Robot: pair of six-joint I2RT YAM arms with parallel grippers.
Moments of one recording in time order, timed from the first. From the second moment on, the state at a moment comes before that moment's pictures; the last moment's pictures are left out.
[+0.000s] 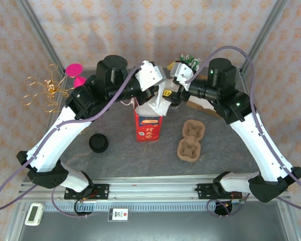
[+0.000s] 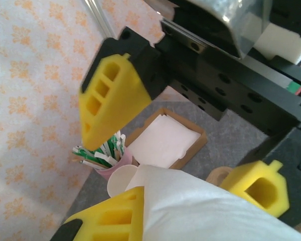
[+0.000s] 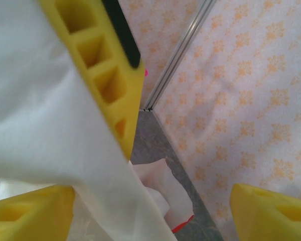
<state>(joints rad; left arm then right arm) -0.75 1.47 1.96 -0.80 0.19 0.43 0.53 1.27 1.62 -0.57 -0.53 -0.59</state>
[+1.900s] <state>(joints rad) -0.57 1.06 1.15 -0.57 -0.21 -0.77 0.95 1.65 1.86 -0.79 0.55 0.71</state>
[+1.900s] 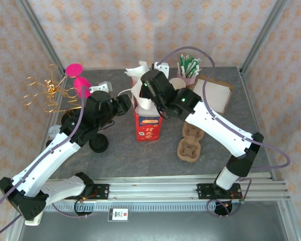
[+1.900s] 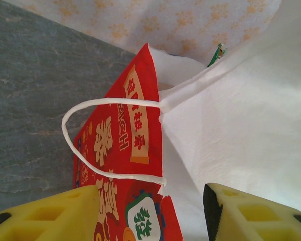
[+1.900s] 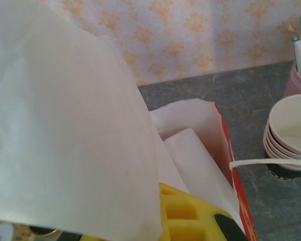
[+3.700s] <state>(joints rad) -0.53 1.11 1.12 -0.49 -0.15 -0.79 0.82 1.95 2.10 -1.09 0.31 0.51</state>
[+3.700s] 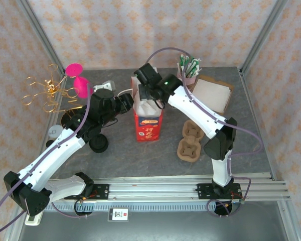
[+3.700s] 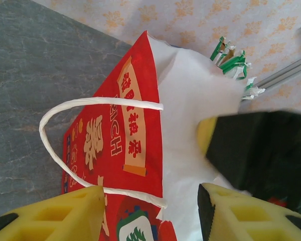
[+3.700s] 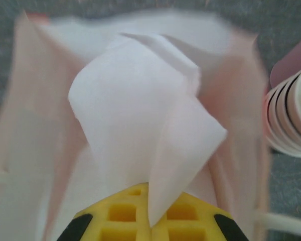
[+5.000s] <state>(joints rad) -0.51 1.11 1.10 -0.48 -0.16 -0.79 0.78 2.06 2.15 -1.10 0.23 0.52</state>
